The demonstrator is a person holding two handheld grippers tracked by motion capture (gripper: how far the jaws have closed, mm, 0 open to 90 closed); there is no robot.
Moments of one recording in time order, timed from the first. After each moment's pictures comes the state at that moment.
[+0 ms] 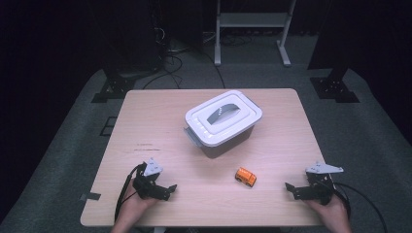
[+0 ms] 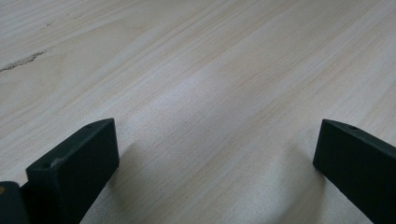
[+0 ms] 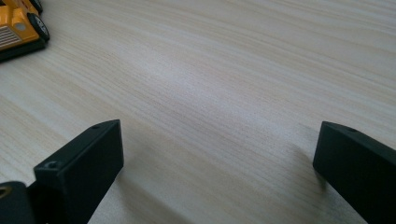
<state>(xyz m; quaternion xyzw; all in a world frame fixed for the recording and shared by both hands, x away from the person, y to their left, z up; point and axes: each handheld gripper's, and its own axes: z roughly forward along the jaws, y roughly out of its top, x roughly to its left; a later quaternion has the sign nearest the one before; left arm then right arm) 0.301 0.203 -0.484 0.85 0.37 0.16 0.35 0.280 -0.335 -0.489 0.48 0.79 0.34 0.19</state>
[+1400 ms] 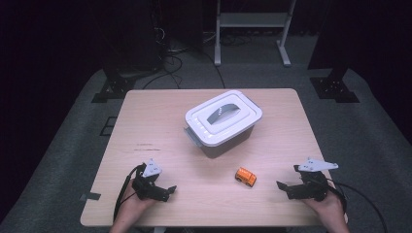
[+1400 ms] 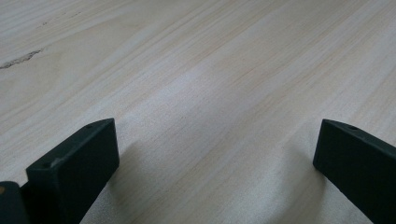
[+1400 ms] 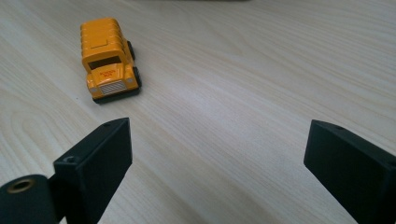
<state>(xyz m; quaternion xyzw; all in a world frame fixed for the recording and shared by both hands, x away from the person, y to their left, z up) 0.298 0.205 -0.485 0.85 0.36 0.16 0.35 0.275 -0.304 -0.453 0.41 0.81 0.38 0.18</state>
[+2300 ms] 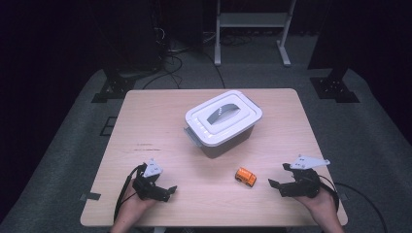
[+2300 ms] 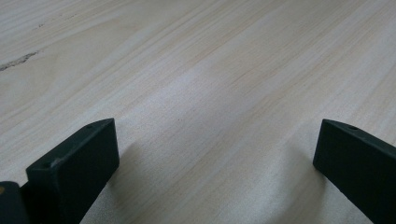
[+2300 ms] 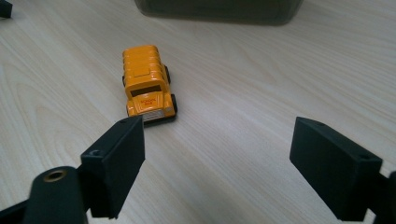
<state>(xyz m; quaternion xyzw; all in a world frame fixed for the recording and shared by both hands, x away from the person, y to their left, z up) 0.298 0.203 -0.485 0.85 0.36 0.16 0.35 0.279 -0.280 -0.440 0.38 0.82 0.39 0.16</state>
